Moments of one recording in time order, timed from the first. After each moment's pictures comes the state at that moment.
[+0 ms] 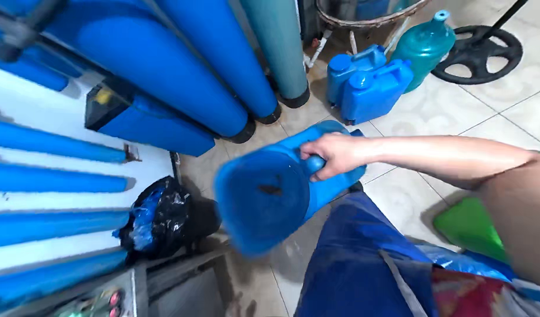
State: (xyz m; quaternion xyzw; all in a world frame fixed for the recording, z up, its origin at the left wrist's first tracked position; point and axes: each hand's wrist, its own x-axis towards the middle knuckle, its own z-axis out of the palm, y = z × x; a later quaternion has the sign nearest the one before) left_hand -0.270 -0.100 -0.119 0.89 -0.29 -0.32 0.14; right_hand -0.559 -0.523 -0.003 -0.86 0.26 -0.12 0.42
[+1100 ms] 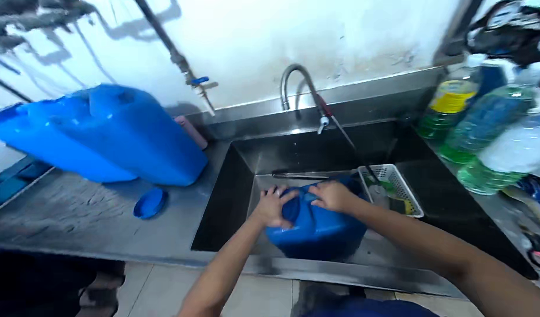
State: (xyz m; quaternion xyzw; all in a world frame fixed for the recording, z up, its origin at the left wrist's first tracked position) left_hand -0.135 0.355 0.051 0.98 0.03 -0.15 0.11; right_hand 0.000 0.159 0.032 -0.82 -0.53 0.19 0.08
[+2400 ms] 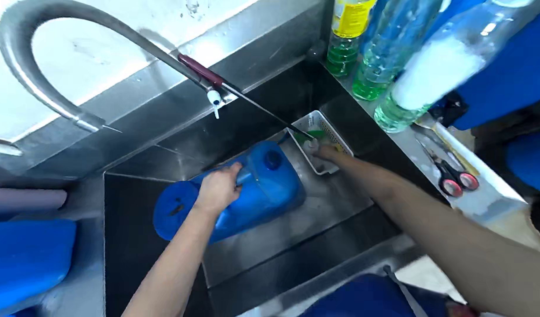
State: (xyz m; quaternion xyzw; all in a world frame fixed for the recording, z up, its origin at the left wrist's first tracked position) left_hand 0.039 0.282 0.059 0.97 0.00 -0.22 0.02; right_hand 0.179 0.005 -0.214 -0.88 -0.05 0.34 0.34
